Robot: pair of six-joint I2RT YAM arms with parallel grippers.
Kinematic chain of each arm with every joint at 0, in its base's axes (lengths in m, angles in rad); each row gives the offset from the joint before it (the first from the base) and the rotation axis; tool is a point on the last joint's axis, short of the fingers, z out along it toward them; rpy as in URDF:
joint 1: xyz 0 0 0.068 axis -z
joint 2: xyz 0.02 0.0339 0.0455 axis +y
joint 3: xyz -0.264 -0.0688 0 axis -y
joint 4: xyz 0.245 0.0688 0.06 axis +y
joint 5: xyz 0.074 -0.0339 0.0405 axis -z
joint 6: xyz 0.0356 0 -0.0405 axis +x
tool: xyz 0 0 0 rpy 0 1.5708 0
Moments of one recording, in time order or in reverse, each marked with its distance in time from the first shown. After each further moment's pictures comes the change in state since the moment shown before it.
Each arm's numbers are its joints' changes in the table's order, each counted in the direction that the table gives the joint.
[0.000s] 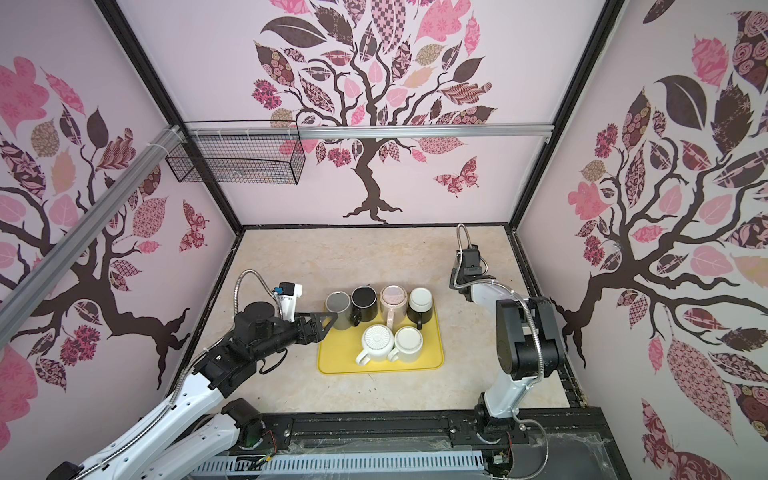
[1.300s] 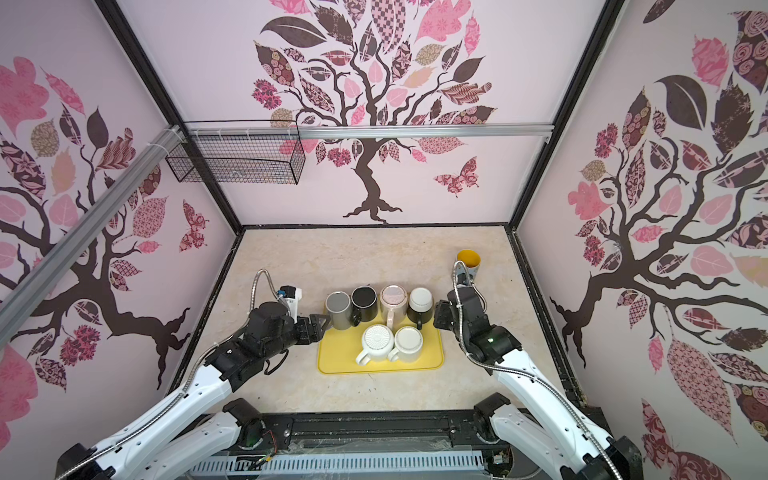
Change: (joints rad) left arm 0.000 0.093 -0.014 0.071 -0.211 0.057; right arm -0.366 -0.840 -0.325 0.363 -0.095 0.323
